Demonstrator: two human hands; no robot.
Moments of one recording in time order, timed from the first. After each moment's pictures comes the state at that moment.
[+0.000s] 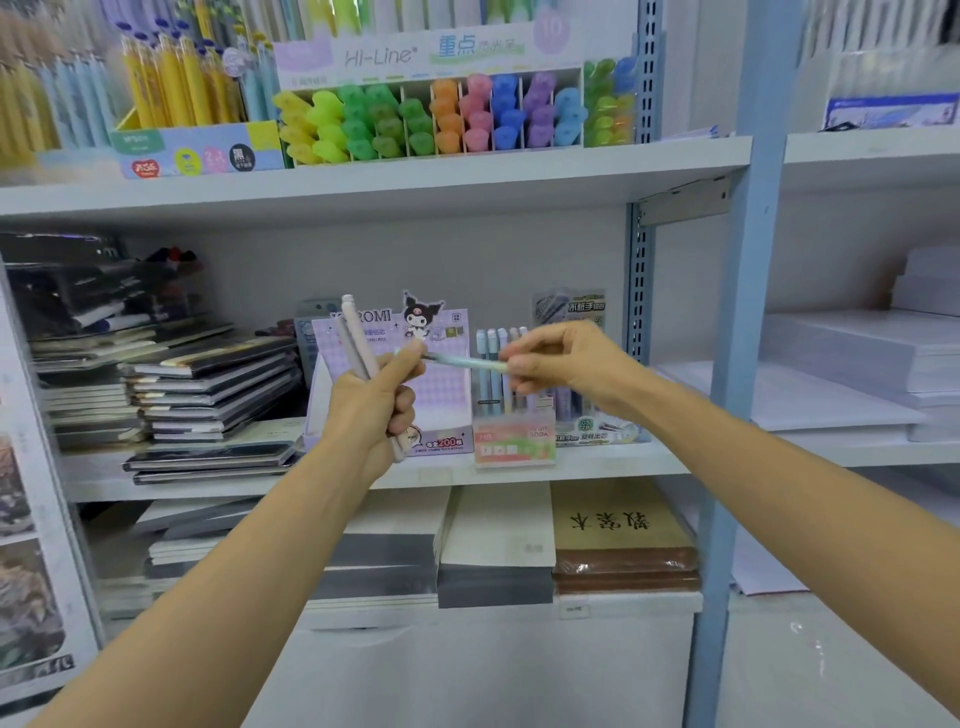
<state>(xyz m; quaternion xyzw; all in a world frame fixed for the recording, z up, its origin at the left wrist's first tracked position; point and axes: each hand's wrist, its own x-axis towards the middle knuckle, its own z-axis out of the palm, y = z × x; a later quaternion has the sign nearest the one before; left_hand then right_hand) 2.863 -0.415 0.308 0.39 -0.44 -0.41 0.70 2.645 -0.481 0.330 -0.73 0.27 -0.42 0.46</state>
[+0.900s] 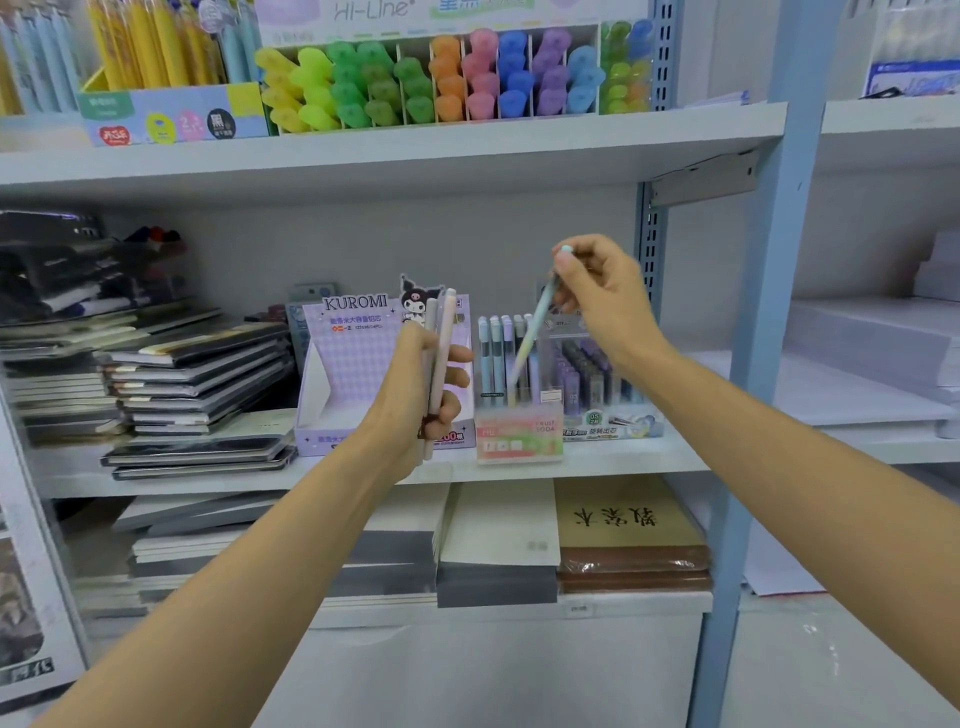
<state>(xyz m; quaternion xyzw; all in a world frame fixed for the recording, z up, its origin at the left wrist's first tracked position) 2.844 -0.434 0.307 0.43 -0.51 -0.44 0.60 2.653 -0.500 0.352 -0.67 0.29 -0.64 0.24</state>
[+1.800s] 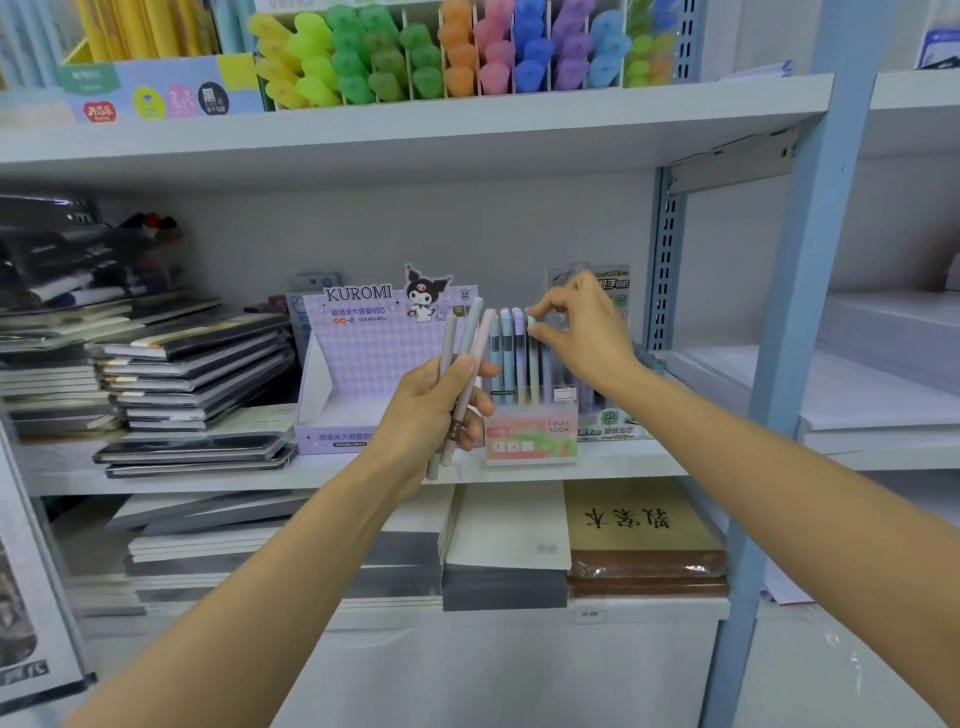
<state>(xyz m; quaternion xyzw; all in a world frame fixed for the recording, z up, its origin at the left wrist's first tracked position) 2.847 -0.441 0.285 0.41 -0.60 -0.39 0.57 2.671 -0.545 0.317 -0.75 0.46 -0.47 -0.01</state>
